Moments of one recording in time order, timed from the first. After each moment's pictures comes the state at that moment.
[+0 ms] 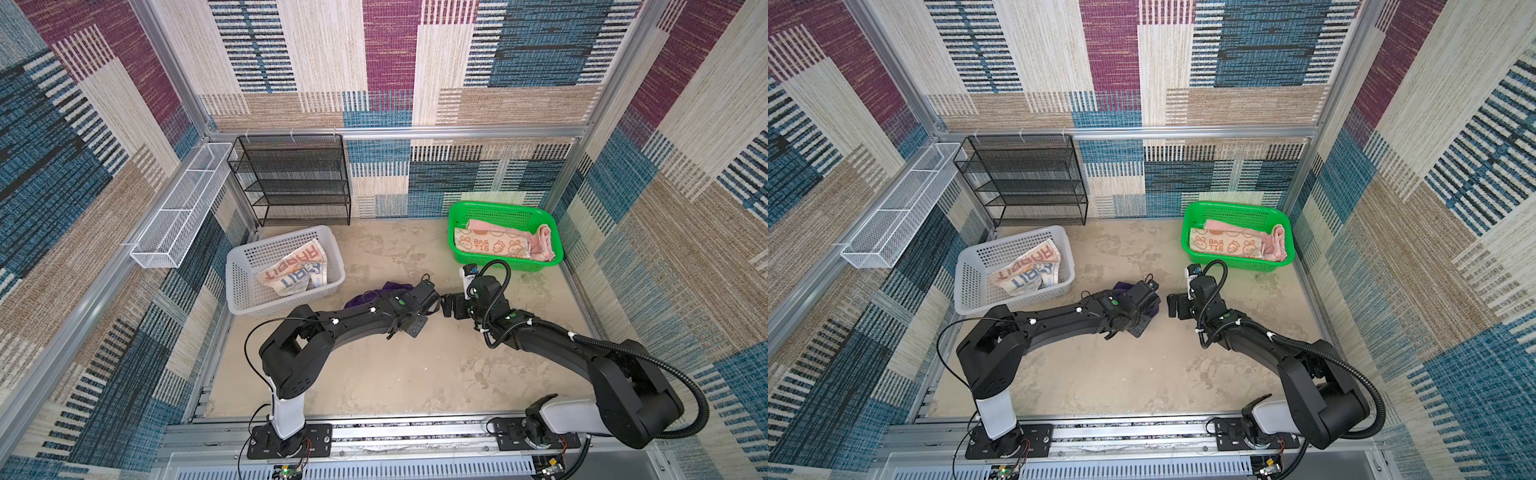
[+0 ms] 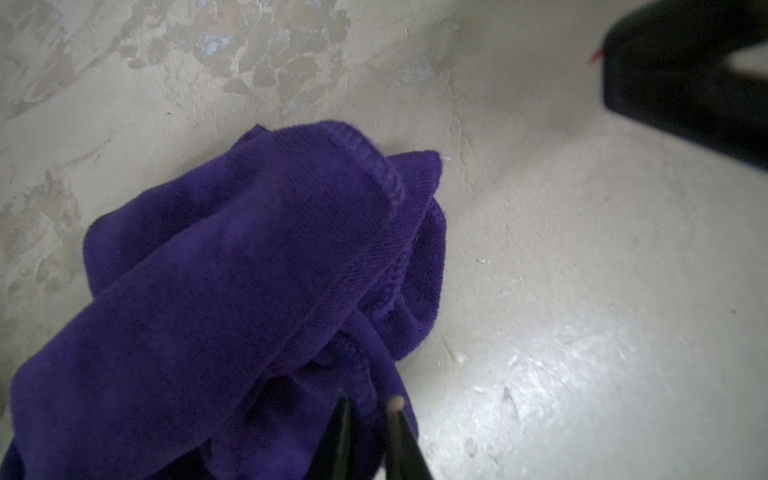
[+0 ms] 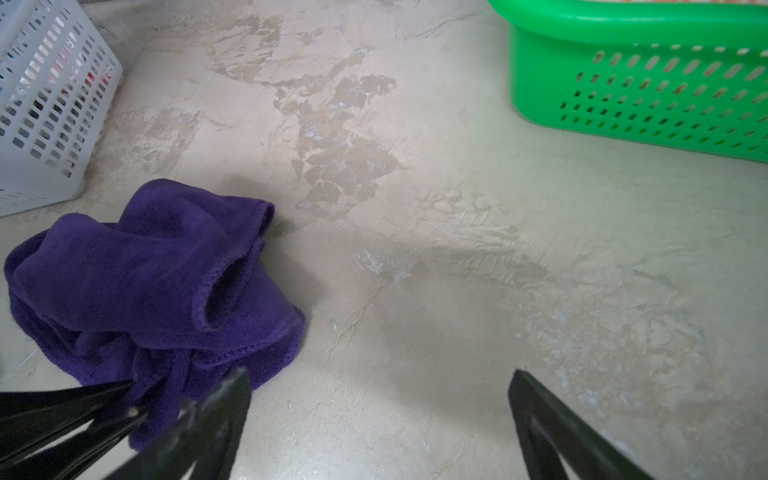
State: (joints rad) left arm -0.92 1.86 1.28 -0.55 -0.31 -0.17; right arm 0.45 1.36 0.63 0.06 0.04 0.30
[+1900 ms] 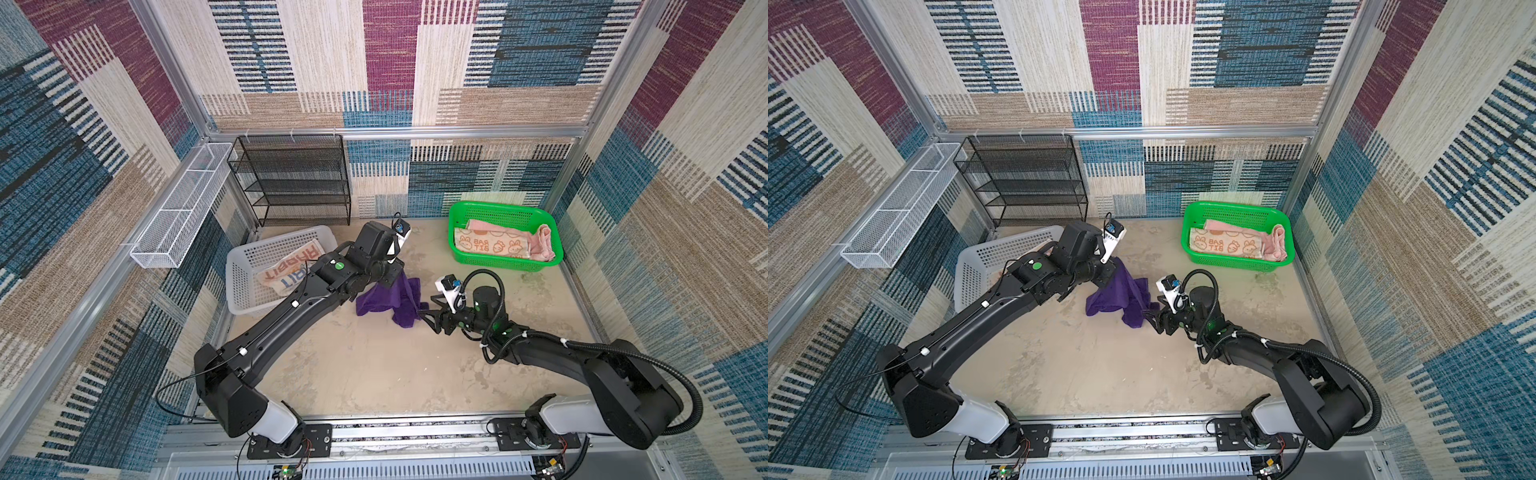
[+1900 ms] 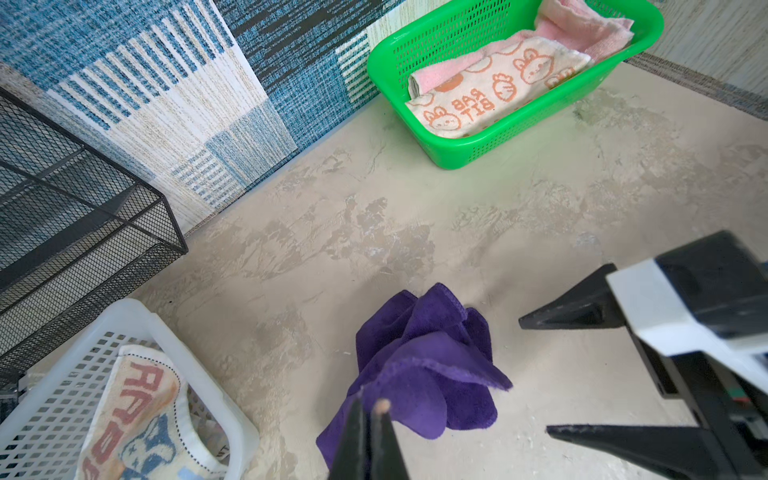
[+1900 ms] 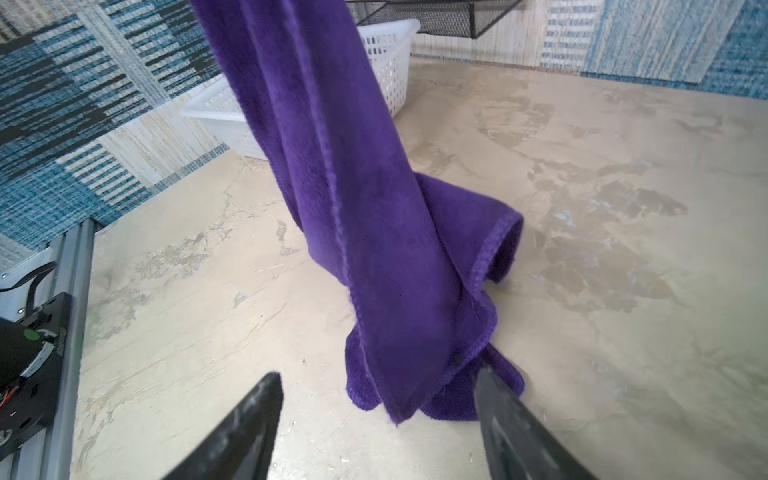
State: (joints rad) left arm -0.72 1.51 1.55 -0.74 -0.20 0.09; right arm 0.52 1.39 0.46 0.52 -0.40 0.13
